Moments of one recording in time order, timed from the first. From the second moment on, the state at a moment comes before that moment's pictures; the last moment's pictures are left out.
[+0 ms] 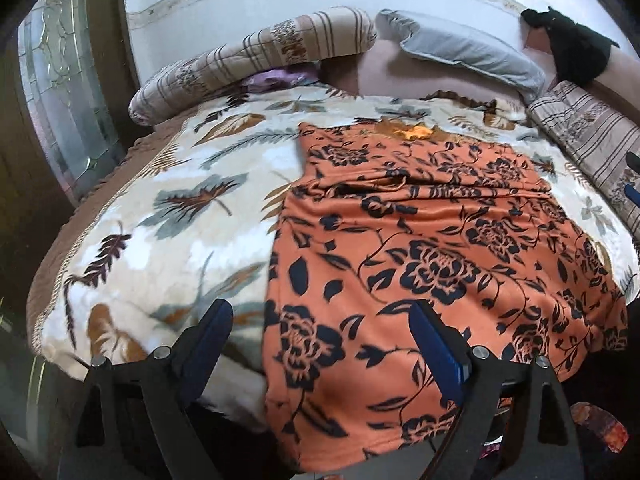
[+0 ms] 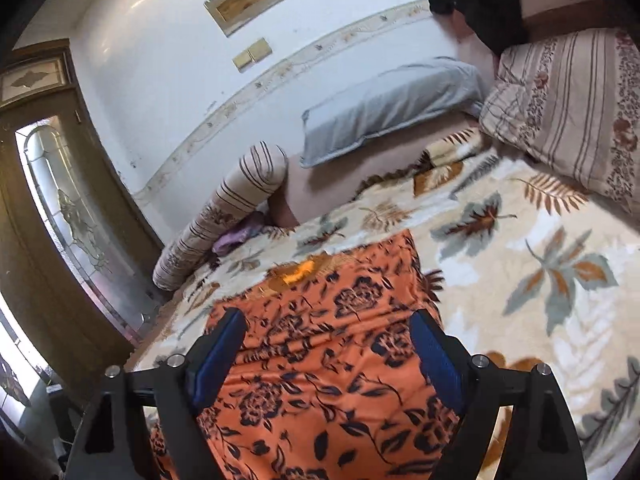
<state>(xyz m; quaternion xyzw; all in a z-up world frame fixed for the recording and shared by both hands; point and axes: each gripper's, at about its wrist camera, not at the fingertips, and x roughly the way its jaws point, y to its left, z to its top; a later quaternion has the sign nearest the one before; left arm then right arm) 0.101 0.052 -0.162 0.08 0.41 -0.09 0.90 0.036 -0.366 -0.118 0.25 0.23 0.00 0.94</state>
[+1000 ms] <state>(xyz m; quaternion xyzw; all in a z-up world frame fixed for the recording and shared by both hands) 0.106 0.107 -0.218 -0.08 0.59 -0.15 0.79 -0.005 -0.385 -0.169 0.27 0.36 -0.03 0.89</state>
